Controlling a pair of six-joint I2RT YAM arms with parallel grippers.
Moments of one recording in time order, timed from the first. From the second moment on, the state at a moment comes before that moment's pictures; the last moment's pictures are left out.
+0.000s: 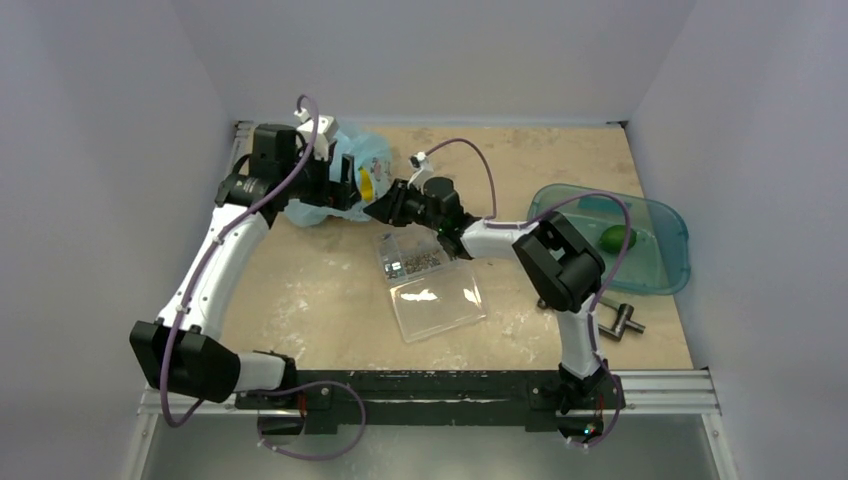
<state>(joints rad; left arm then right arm) -0.18 1.34 1.38 -0.72 0.31 -0.05 0.72 2.04 1.22 0.67 -0.27 0.84</state>
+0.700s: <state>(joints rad) -0.19 1.22 1.20 -0.72 0.08 -0.02 0.79 1.94 1.23 0.42 -0.12 0.54</state>
